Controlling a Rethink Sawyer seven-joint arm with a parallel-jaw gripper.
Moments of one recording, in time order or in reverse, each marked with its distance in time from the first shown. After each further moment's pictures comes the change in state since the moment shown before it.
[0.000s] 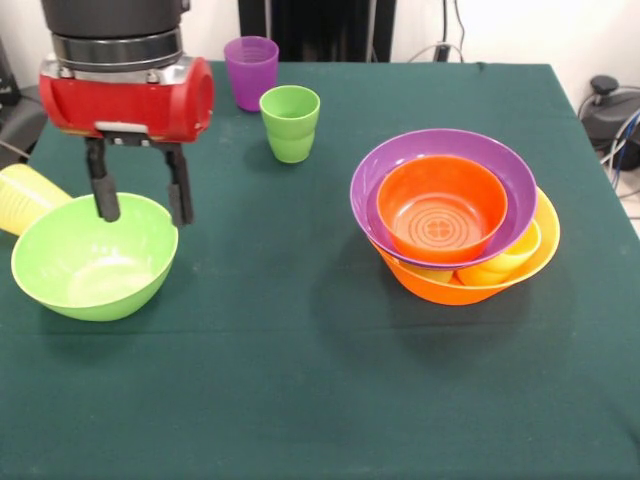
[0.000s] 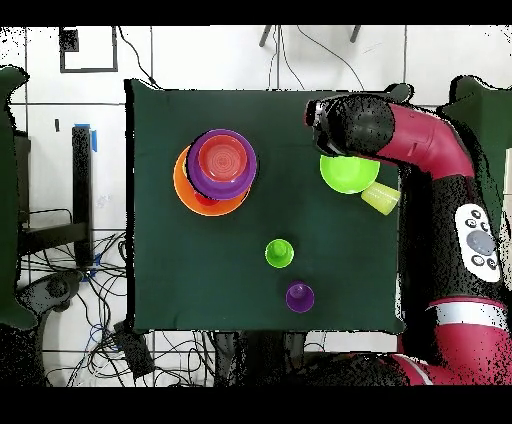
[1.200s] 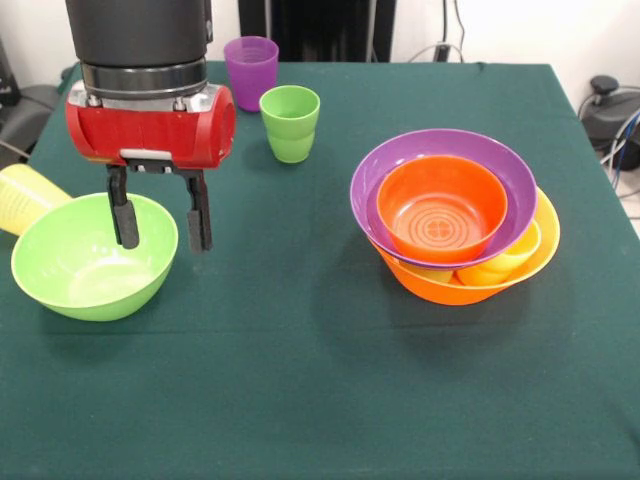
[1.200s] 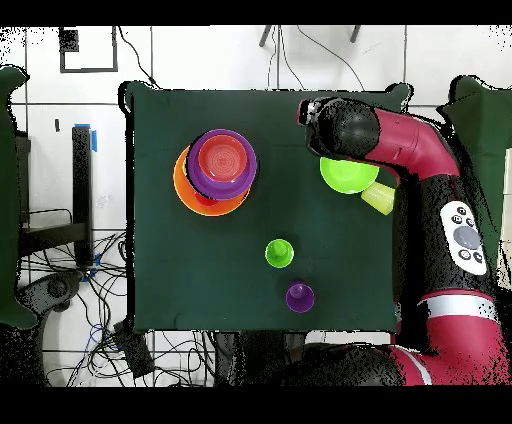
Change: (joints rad) arm 0.006 0.028 0.007 0.016 -0.013 -0.098 0.000
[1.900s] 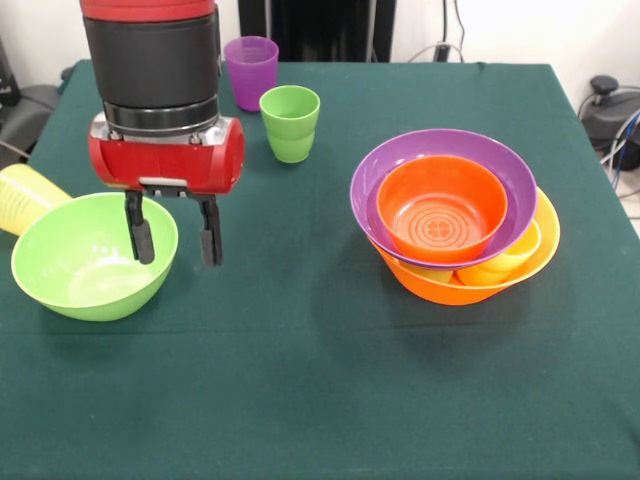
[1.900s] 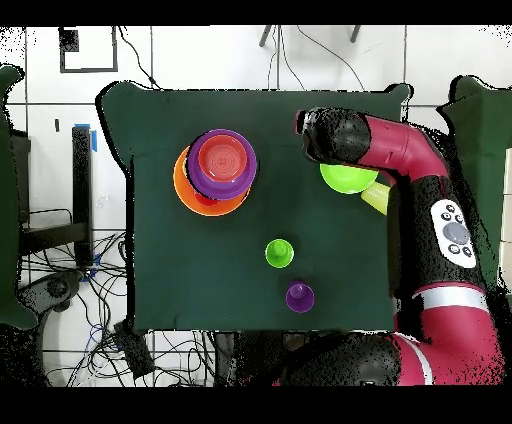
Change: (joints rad) arm 0.000 0.045 0.000 0.000 -0.042 0.000 0.000
